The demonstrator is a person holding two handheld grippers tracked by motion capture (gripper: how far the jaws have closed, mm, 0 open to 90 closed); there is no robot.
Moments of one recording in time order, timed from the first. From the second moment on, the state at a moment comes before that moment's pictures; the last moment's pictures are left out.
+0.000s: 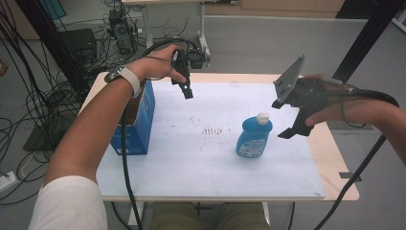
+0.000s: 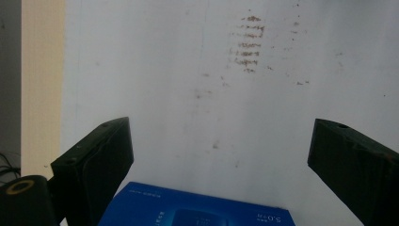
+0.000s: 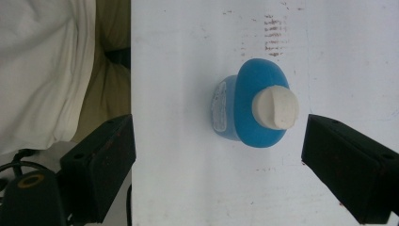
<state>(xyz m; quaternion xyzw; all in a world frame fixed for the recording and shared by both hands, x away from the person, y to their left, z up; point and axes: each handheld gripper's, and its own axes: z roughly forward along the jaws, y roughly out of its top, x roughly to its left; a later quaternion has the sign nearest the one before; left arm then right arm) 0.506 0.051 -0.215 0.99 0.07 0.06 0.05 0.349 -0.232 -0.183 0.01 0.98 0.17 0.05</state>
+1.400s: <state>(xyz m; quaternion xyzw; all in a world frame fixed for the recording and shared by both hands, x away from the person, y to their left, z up) 0.496 0.042 -0.212 0.99 0.06 0.06 0.05 0.372 -0.271 -0.199 0.03 0.98 0.20 0.07</state>
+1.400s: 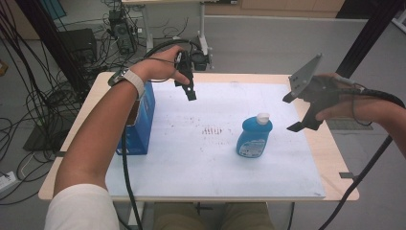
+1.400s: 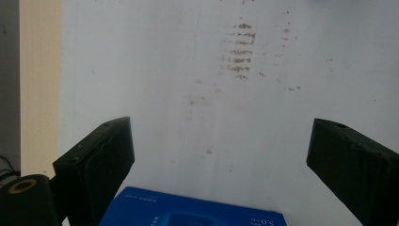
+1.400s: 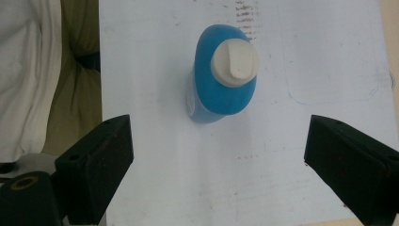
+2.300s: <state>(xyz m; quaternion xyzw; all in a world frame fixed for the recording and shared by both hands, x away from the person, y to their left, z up) 0.498 0.040 -0.215 0.99 0.07 0.06 0.05 0.383 -0.274 -0.227 0.03 0.98 0.20 0.06</state>
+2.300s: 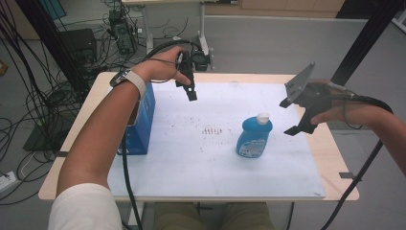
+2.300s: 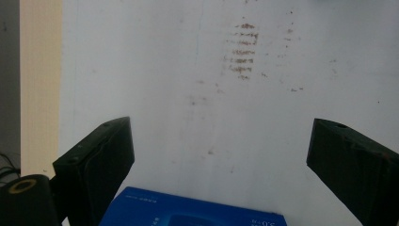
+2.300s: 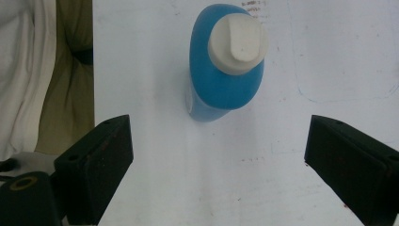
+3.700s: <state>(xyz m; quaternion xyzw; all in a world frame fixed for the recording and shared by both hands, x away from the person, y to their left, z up) 0.500 0.042 -0.224 0.99 0.07 0.06 0.05 0.397 -0.281 -0.266 0.04 0.97 0.22 0.04</state>
